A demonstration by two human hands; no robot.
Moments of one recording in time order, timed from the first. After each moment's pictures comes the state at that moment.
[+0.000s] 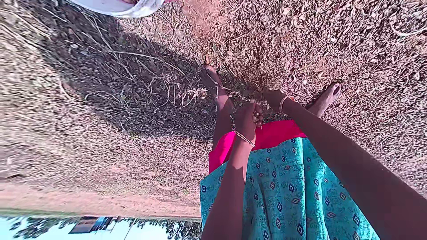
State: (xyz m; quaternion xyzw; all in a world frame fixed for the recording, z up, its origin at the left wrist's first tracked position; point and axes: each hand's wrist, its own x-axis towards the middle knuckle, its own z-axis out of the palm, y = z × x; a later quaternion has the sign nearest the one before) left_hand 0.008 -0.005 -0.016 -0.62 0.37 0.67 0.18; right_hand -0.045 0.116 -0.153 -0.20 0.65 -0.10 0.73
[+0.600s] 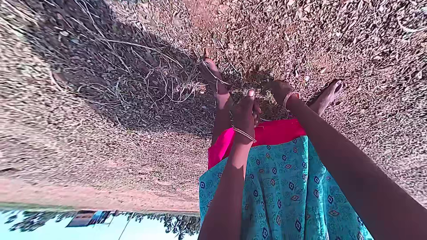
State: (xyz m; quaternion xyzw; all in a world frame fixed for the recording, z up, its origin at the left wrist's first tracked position) left_hand 0.010 -0.007 -0.017 -0.58 0.41 0.69 0.14; right_hand -0.045 0.128 -0.158 -0.07 0.72 -0.17 0.67
